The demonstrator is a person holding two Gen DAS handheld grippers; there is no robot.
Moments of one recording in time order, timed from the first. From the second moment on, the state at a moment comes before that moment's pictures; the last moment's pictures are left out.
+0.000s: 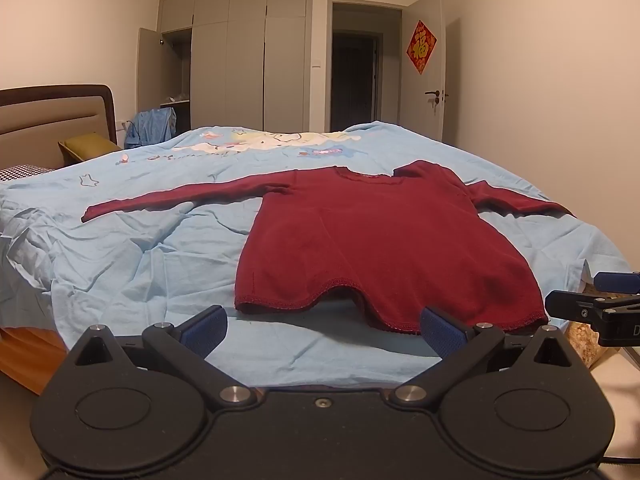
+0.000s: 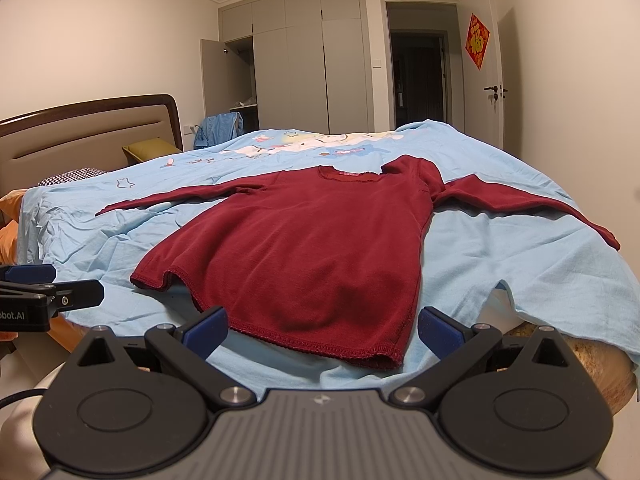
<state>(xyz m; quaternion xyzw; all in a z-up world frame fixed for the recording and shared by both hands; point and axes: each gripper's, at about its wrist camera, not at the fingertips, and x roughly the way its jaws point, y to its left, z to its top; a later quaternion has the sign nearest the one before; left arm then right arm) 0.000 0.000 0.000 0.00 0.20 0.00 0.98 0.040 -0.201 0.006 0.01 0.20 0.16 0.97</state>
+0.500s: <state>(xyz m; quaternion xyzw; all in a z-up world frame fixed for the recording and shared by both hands) 0.000 0.000 0.000 0.00 0.20 0.00 0.98 0.038 -0.197 0.006 0.01 0.20 0.16 0.97</state>
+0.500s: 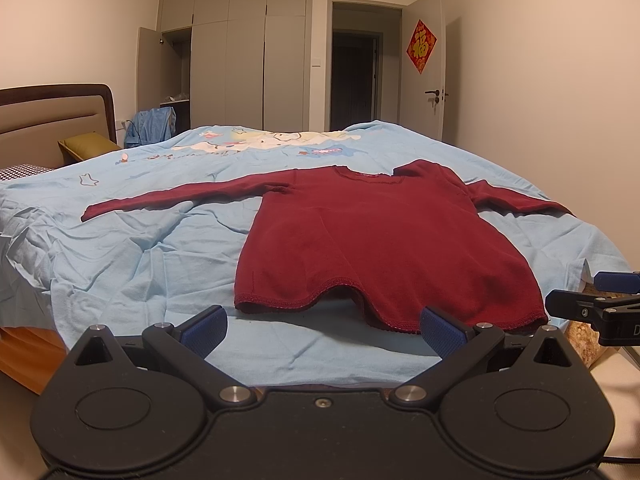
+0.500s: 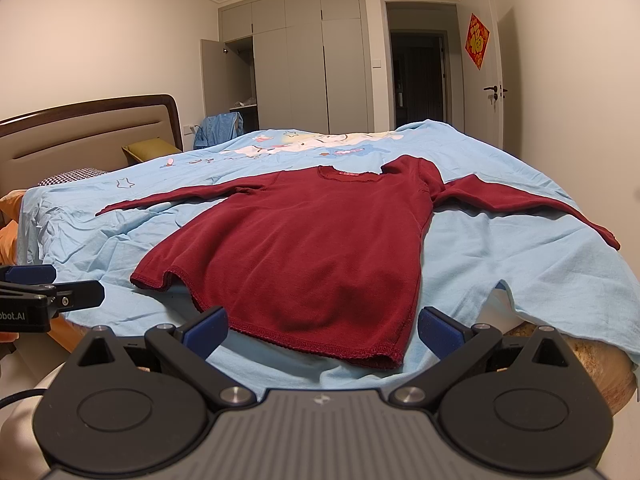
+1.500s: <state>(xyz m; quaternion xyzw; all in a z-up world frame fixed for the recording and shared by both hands) 0.235 -0.035 0.027 -0.03 0.24 -0.04 0.97 0.208 -0.385 0.026 0.17 0.17 -0.03 0.97</state>
